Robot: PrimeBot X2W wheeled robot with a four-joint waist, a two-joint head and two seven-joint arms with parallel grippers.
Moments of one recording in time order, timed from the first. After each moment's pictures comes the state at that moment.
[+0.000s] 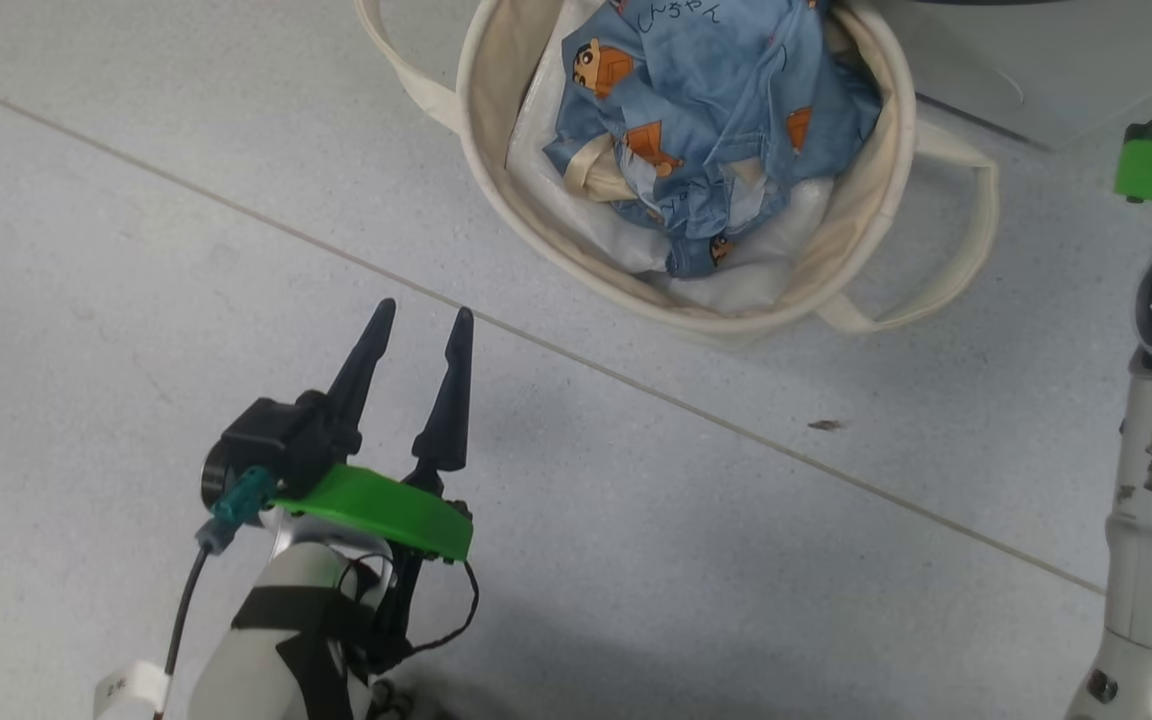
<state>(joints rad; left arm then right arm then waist) -0.46 0.03 -0.28 0.38 -0.35 -0.06 -0.25 -0.76 -0.07 -0.19 0.07 0.19 0.13 -0.26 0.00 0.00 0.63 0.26</state>
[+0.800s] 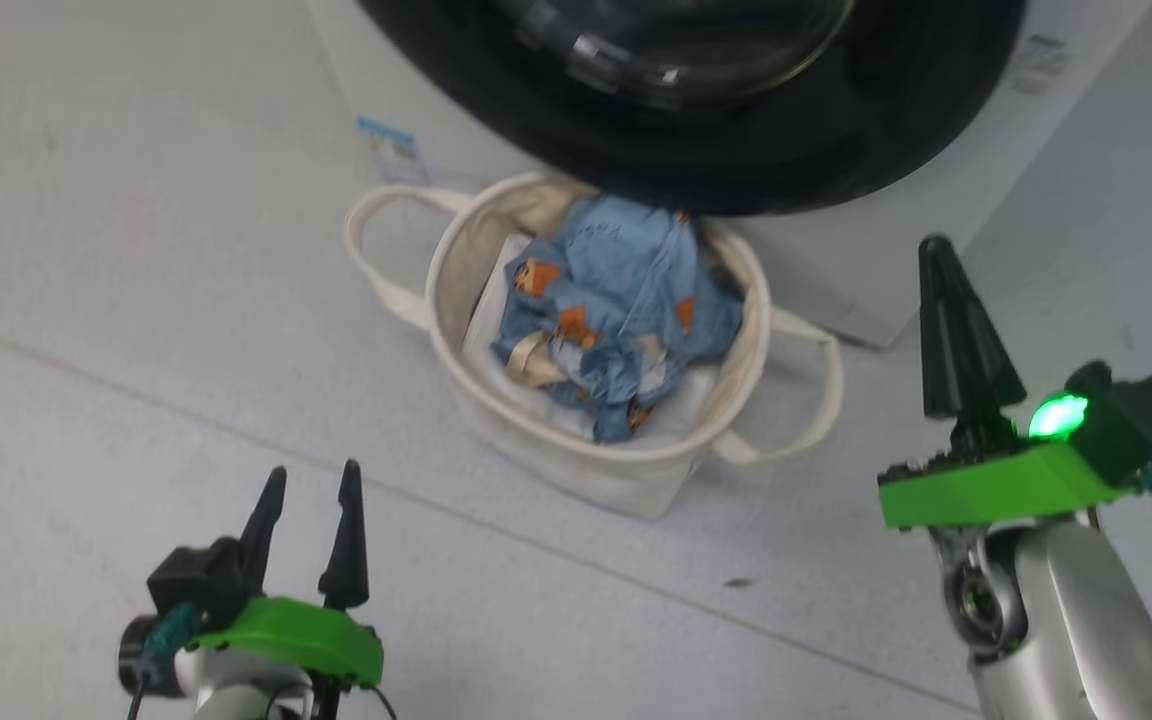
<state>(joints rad) -0.26 0.04 -0.08 0.47 -0.28 -0.05 -0.25 -0.33 -0.06 0.08 0.08 0.26 0.13 -0.26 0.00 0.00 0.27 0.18</state>
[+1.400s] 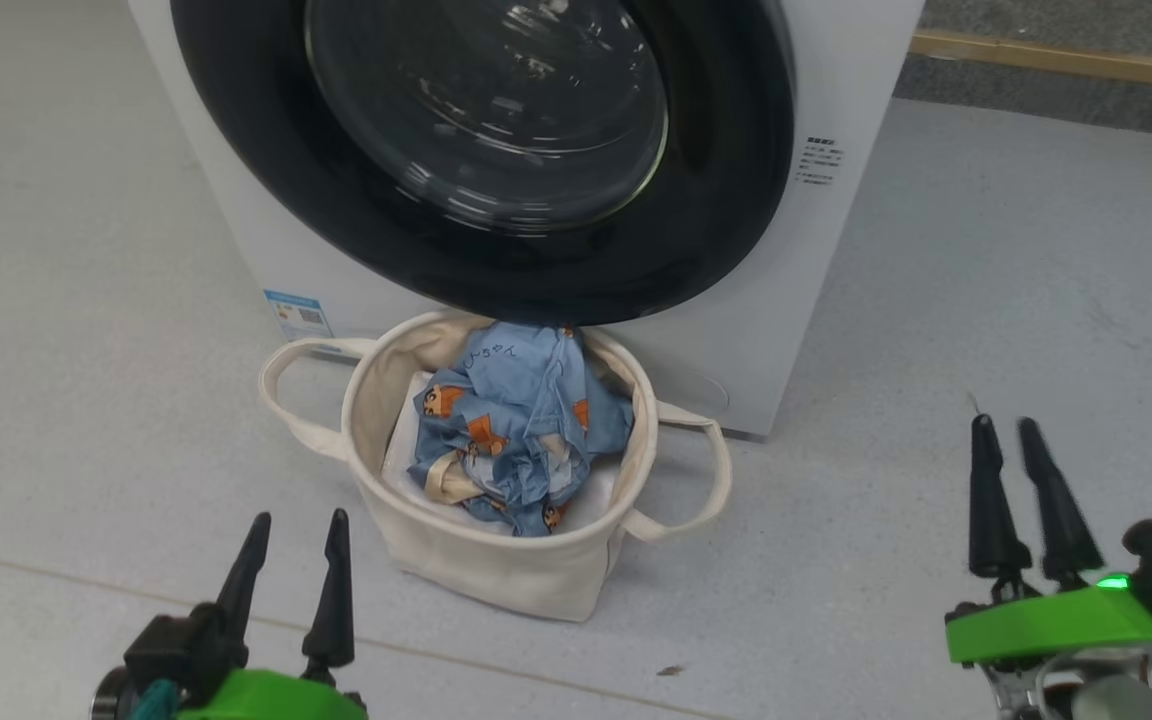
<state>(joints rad) -0.09 0.04 -0.03 0.29 -0.20 -0.09 -0.25 -0.07 -0.05 -0.04 0.11 0.33 0.13 -0.26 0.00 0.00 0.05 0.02</state>
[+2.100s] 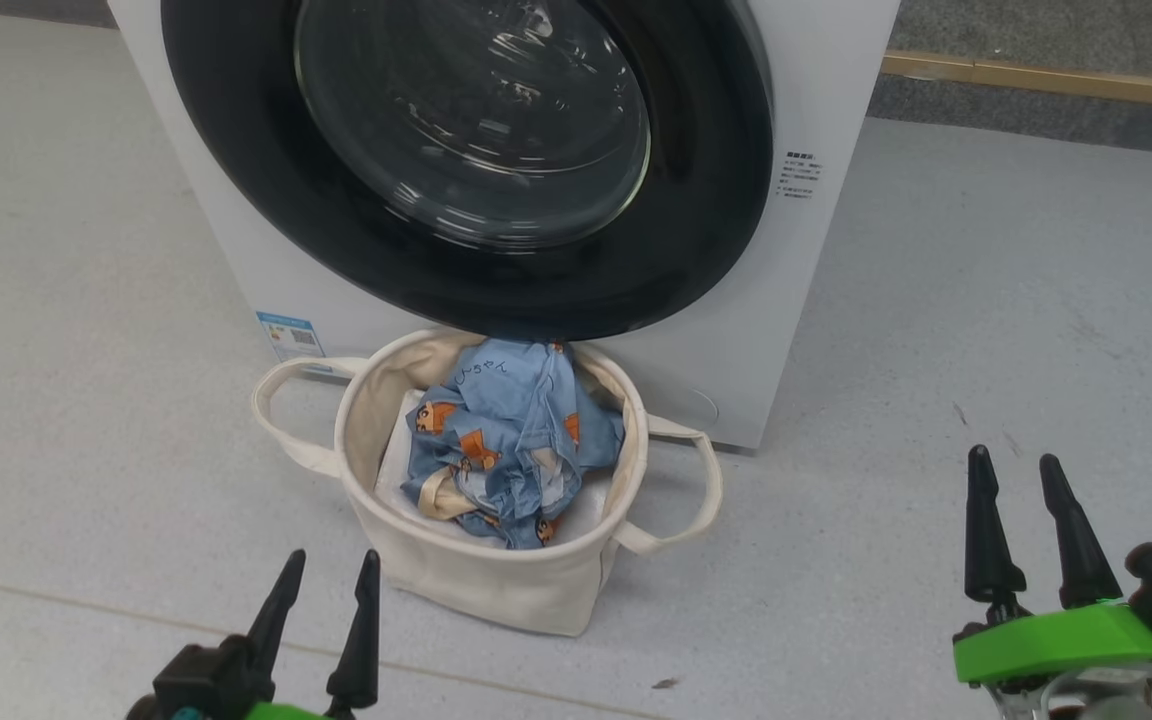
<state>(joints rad) -0.04 0.05 -0.08 0.30 -0.22 -0.12 -0.25 -0.05 -0.04 -0.08 0.17 0.33 0.13 -0.26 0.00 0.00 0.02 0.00</state>
